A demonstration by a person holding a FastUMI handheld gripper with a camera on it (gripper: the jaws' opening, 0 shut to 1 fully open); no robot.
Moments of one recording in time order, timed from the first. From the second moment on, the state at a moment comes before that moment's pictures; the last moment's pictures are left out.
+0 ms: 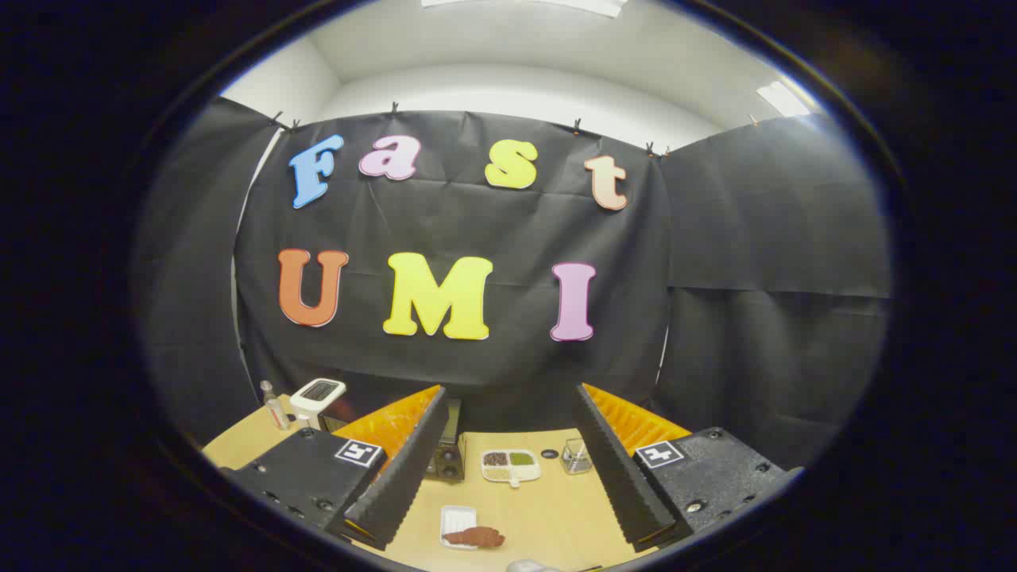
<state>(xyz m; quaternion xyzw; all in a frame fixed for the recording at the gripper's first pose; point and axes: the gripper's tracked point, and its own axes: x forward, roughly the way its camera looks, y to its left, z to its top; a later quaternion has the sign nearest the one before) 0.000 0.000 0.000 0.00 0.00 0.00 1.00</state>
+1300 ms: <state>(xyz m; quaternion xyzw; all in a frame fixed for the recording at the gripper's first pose) 0.037 0.049 -0.031 0.00 0.02 0.02 1.00</state>
